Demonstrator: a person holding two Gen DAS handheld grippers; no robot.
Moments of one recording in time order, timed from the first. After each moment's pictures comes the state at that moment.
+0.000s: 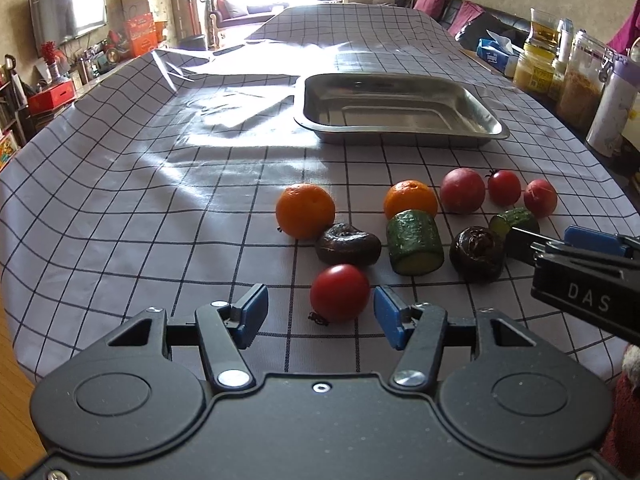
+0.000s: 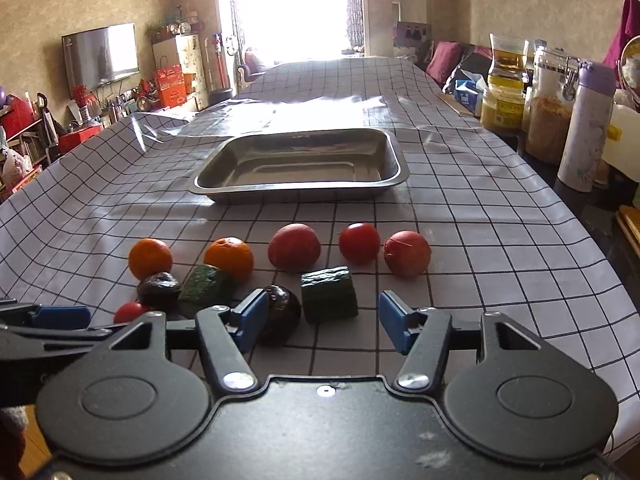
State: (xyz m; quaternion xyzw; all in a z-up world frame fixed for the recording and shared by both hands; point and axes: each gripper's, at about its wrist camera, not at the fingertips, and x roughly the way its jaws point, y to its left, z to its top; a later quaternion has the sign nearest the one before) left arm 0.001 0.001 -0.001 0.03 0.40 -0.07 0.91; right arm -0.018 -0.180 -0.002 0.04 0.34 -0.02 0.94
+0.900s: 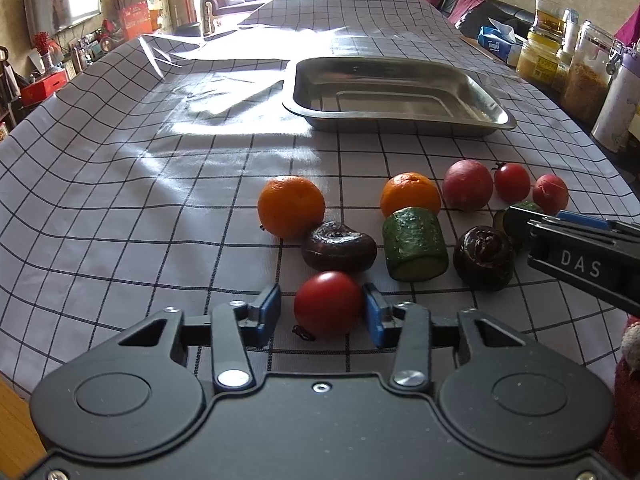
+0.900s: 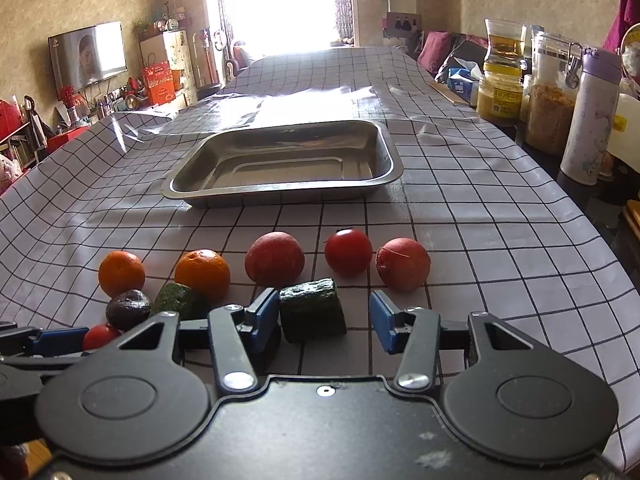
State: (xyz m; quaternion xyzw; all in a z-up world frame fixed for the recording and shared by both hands) left arm 0.019 -0.005 -0.015 0.03 0.42 -0.07 0.90; right arm 0.010 -0.187 -0.011 0.05 0.35 -0.04 0.94
